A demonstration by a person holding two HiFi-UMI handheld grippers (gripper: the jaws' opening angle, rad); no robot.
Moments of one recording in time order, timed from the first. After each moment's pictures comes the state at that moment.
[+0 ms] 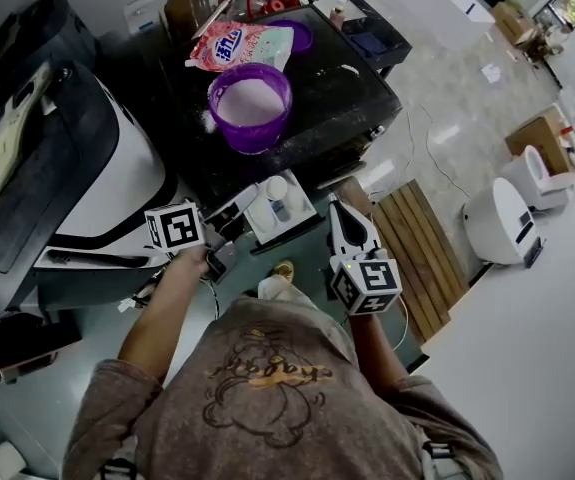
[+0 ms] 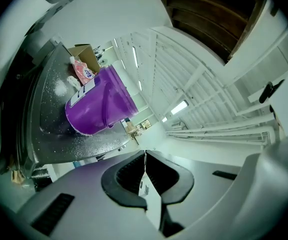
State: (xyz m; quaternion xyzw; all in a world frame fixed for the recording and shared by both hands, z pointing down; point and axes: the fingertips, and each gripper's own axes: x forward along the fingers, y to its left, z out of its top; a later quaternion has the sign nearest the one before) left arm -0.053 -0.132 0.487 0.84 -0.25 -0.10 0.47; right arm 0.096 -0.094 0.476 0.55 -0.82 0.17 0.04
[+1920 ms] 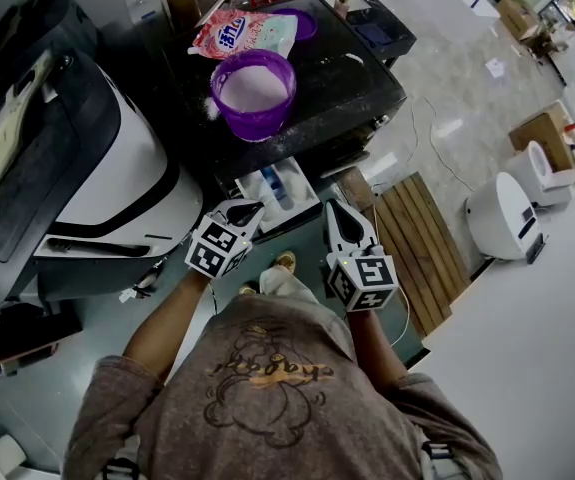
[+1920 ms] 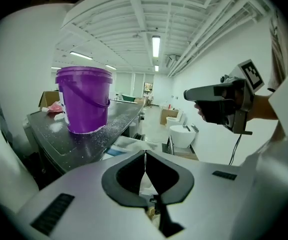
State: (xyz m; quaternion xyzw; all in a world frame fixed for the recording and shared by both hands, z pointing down) left arm -0.039 -0.086 0.586 0.90 -0.32 0.25 0.15; right arm 0.086 -0.077 0.499 0.54 -0.82 0.18 0.06
